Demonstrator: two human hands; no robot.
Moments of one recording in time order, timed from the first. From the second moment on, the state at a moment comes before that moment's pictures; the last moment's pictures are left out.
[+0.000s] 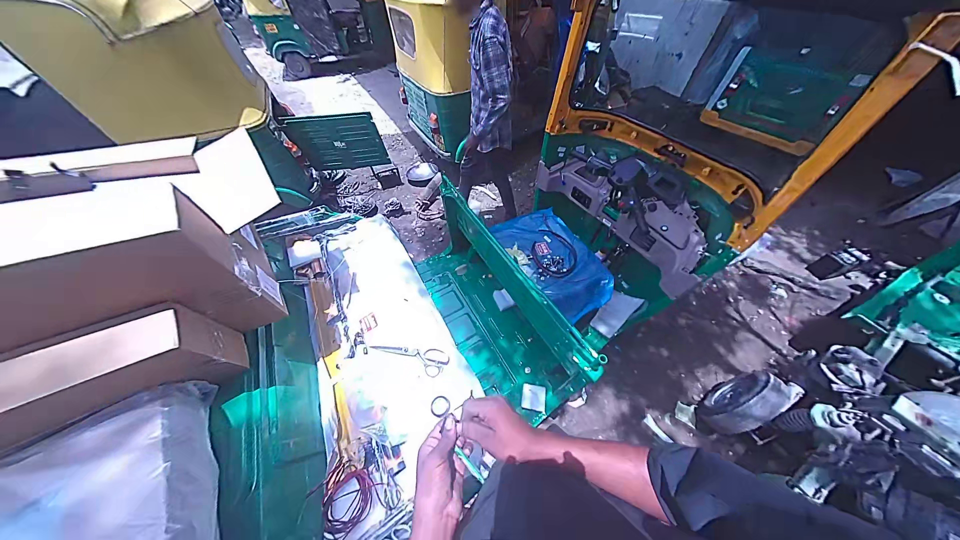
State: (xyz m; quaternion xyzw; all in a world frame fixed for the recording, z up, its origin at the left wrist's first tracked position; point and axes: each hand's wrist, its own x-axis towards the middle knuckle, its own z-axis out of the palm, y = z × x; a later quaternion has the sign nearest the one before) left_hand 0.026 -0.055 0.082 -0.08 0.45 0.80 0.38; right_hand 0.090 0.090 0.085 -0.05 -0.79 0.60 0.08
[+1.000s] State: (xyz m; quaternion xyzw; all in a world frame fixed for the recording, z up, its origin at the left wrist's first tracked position) left_hand 0.047 0.028 0.065 -0.18 0.56 0.80 0.06; right_hand 0.016 0.176 0.066 -0.10 -0.40 0.83 -0.38
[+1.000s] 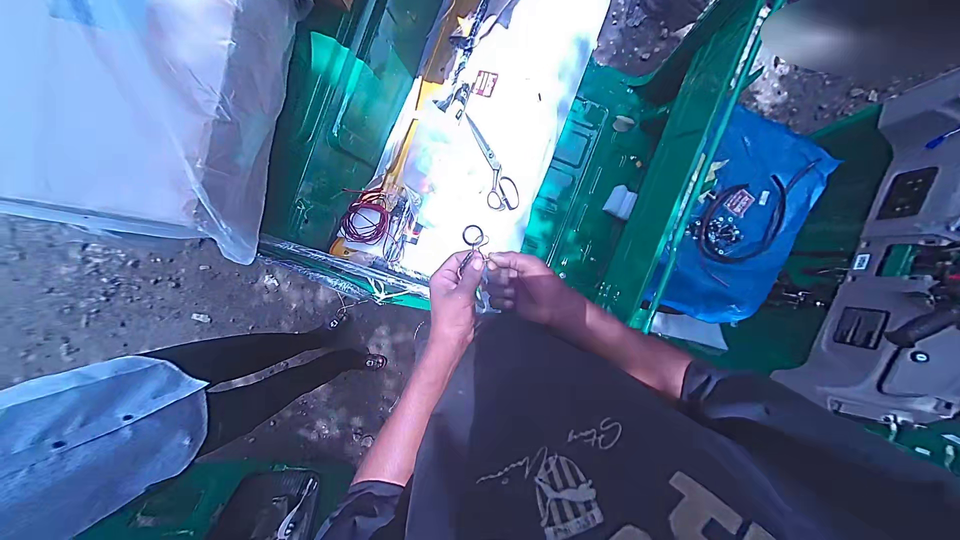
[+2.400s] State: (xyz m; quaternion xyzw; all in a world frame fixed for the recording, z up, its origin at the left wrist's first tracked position) left_hand -0.025 -0.034 0.044 -0.30 0.50 0.81 0.03; right_hand -0.171 0.169 -0.104 0.01 -0.96 0.17 -0.24
